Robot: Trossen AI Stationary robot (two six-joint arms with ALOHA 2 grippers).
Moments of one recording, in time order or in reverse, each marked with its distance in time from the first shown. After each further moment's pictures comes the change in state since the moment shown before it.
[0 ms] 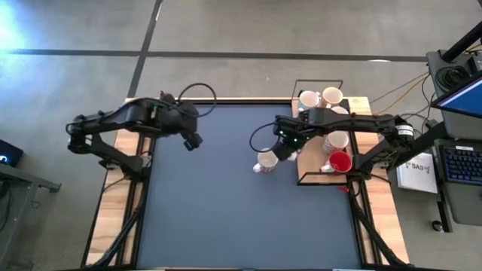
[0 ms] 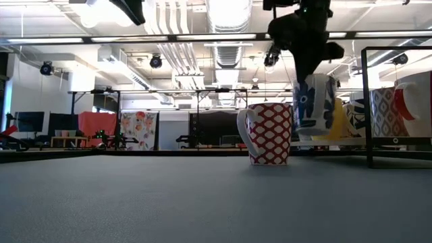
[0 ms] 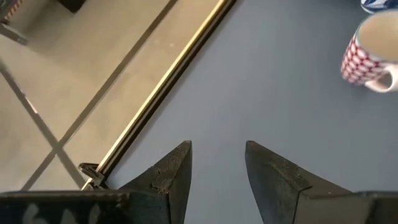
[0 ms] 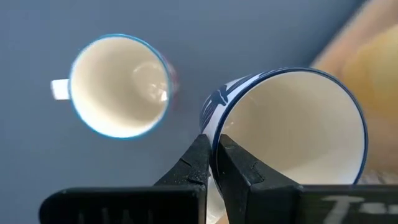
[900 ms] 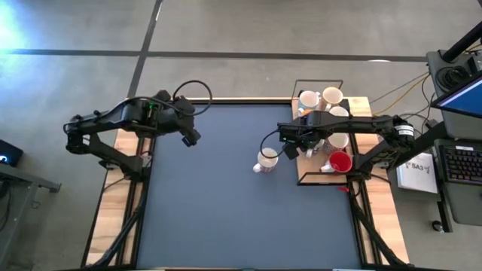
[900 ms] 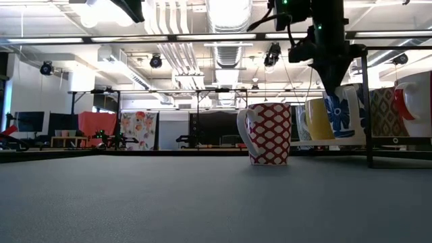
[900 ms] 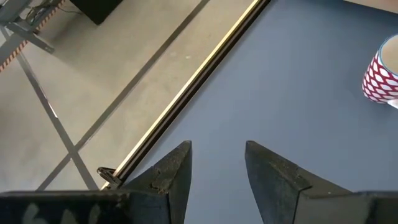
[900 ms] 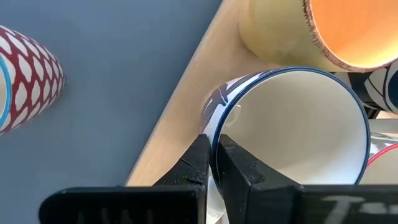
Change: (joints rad) left arm 0.000 -0.030 0.000 0.007 -0.087 -0.006; right arm -0.007 -0.001 -0.086 -0.194 0.164 0.150
